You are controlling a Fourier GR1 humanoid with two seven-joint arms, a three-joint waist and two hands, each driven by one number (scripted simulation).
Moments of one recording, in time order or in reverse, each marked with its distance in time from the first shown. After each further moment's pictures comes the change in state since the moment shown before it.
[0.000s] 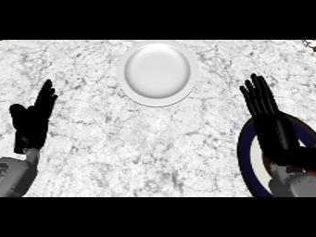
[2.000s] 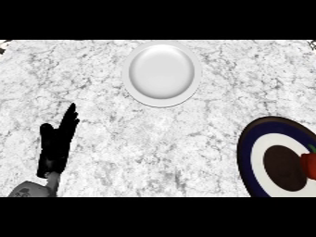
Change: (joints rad) left arm 0.149 -0.115 -0.076 -0.128 -0.078 0.035 0.128; right arm 0.354 -0.599 -0.399 0.384 0.447 0.359 -0.554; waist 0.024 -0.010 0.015
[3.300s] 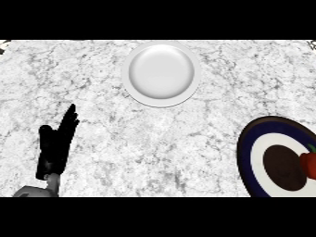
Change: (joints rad) left arm 0.049 -0.113 0.132 -0.051 -0.164 -0.116 0.060; right arm -0.150 0.157 0.012 0.027 0.342 0.121 0.141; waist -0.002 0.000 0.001
